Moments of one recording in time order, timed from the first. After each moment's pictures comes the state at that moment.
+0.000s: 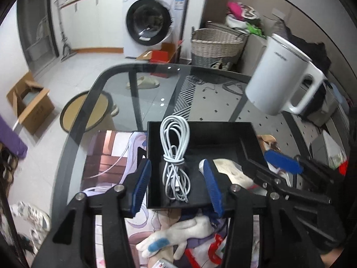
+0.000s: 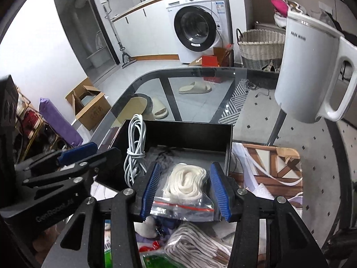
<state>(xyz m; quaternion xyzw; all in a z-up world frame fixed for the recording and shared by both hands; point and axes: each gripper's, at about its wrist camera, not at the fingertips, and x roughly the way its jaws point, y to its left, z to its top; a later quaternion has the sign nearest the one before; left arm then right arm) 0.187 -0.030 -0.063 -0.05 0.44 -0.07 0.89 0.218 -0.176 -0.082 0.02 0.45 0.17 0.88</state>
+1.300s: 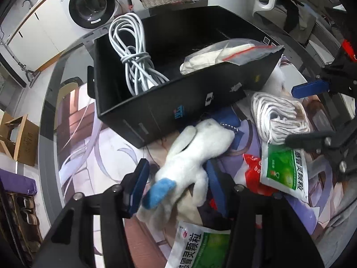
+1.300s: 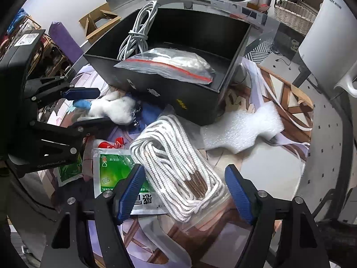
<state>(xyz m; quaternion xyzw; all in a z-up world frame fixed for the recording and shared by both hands) 0.150 -0.060 -0.153 0.13 0.54 -0.16 0.82 0.165 -0.204 -0.157 -0.12 0.59 0.24 0.76</state>
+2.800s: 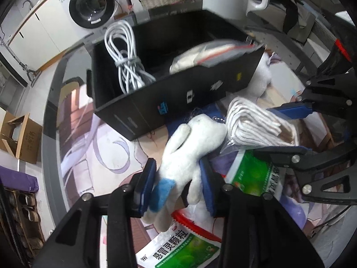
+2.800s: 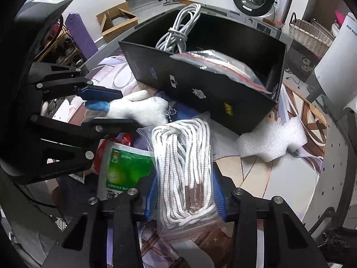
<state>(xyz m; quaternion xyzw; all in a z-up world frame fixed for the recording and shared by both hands) 0.133 -0.067 -0.133 0.13 0.53 -0.16 0.82 0.140 -0.163 -0.156 -0.15 0.55 0.28 0.78</state>
